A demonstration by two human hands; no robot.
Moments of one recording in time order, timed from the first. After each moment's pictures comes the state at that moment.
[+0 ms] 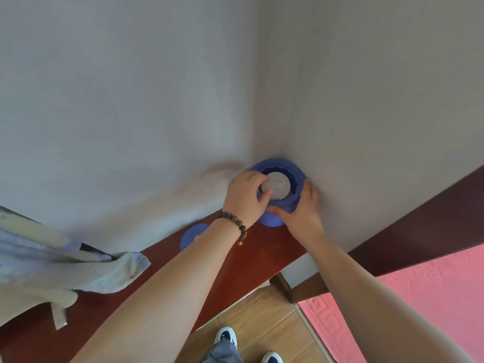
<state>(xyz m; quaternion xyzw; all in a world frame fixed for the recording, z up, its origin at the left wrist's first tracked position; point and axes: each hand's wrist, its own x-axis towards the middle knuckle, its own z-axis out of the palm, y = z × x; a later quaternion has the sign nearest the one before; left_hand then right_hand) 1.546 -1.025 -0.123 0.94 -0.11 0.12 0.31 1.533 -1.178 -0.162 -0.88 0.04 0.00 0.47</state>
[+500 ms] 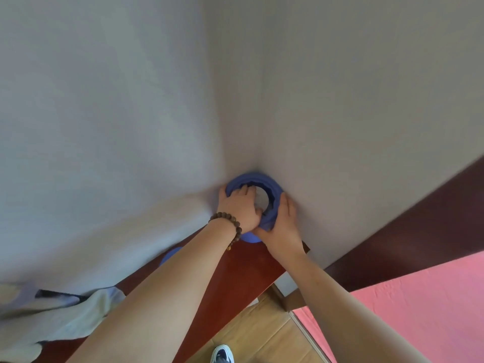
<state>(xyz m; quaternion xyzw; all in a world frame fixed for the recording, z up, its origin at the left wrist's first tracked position) 1.595 -1.064 -0.140 0.99 -0.14 -0.05 0.07 1.534 -1.180 -0.169 -0.86 0.06 -0.01 0.50</state>
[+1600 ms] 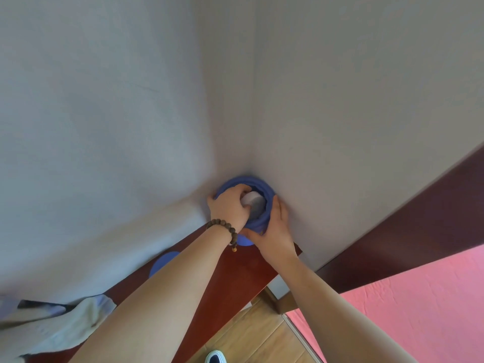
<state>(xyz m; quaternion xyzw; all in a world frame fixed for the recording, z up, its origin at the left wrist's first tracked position) 1.592 -1.071 -0.136 0.95 -0.01 0.02 0.31 1.532 -1.180 -0.167 -0.88 0.05 -0.01 0.47</state>
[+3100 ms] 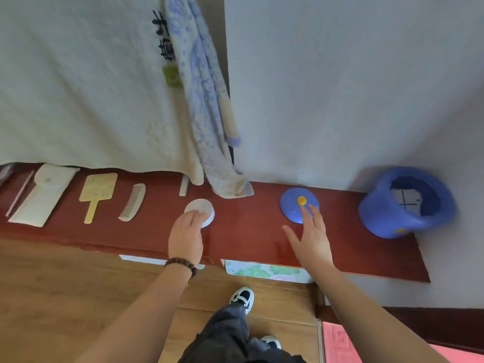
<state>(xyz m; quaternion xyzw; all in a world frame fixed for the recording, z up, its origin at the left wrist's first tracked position) 1.242 -0.825 -0.228 0.92 0.35 0.13 0.15 1.414 -1.039 -0.209 -0.92 -0.24 0.11 0.29</state>
